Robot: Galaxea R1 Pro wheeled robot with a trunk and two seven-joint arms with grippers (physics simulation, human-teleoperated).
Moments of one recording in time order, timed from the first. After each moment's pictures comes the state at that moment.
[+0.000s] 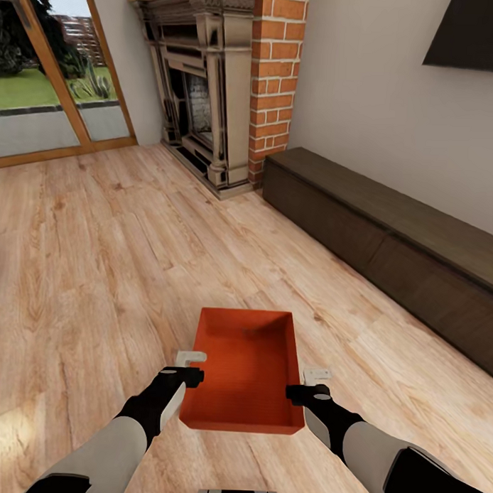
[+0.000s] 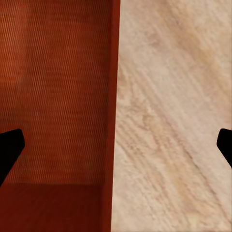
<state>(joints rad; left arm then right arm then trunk) -0.72 -0.14 0.01 -0.44 -0.03 0.30 0.16 -0.81 0.06 0.87 -0.11 -0.81 -0.01 -0.19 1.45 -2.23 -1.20</state>
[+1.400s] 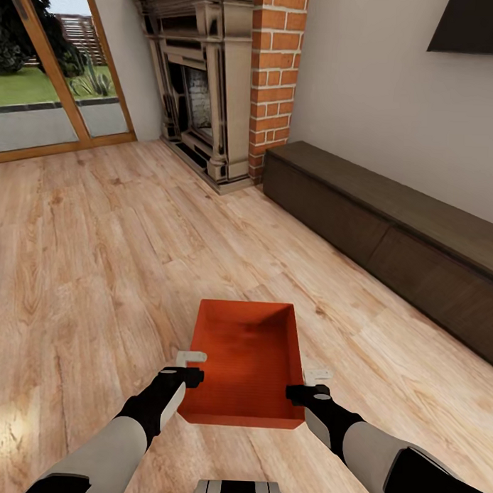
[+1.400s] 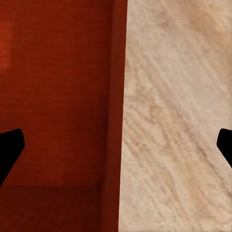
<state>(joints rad) -0.72 -0.14 0.01 -0.44 -0.03 0.30 0.16 -0.81 0.06 0.87 -0.11 -0.81 -0.01 -0.19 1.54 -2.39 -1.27</state>
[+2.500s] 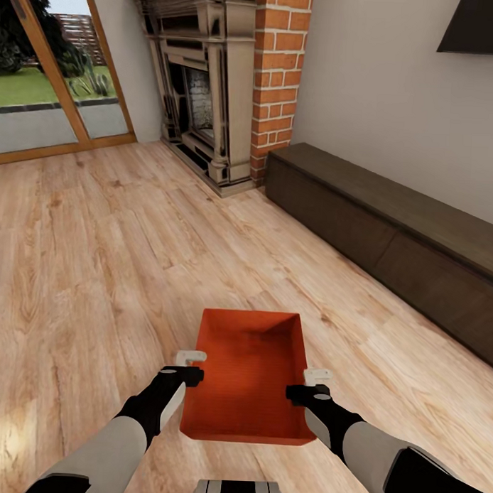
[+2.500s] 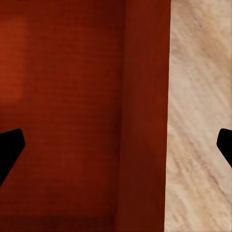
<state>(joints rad) -0.72 -0.14 0.00 -0.44 -0.03 0.29 0.16 -0.81 0.06 0.87 -0.11 -0.81 -0.01 -0.19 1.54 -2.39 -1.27</state>
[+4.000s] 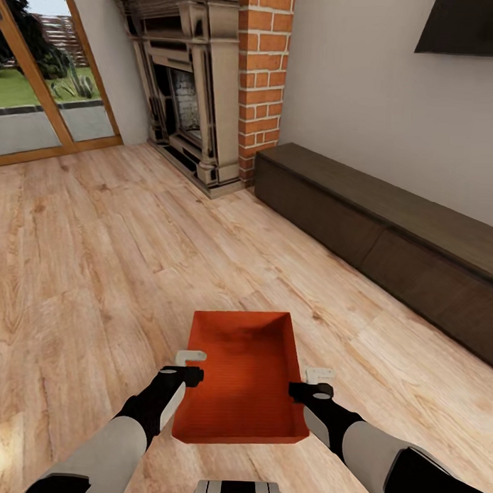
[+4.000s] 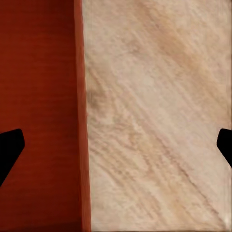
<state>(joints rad) -0.72 -0.13 0.00 -0.44 -0.04 0.29 0.16 -0.81 0.06 0.86 -0.12 -0.81 -0.03 -0.27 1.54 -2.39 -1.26</state>
